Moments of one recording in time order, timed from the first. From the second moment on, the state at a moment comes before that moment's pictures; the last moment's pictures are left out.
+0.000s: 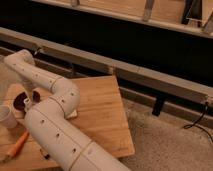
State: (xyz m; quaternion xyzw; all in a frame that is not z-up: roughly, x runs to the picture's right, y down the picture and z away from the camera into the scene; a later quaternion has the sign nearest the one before) arm -0.419 0.043 0.904 -0.36 0.14 0.32 0.87
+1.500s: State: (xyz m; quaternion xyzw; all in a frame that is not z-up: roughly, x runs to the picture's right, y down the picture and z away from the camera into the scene) arm -0.415 -0.040 0.834 -0.33 0.09 0.37 0.86
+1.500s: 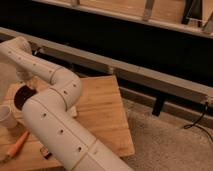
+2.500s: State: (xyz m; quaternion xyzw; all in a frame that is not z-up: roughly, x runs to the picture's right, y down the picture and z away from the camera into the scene) arm -0.270 -0.087 0.791 -0.30 0.10 0.48 0.82
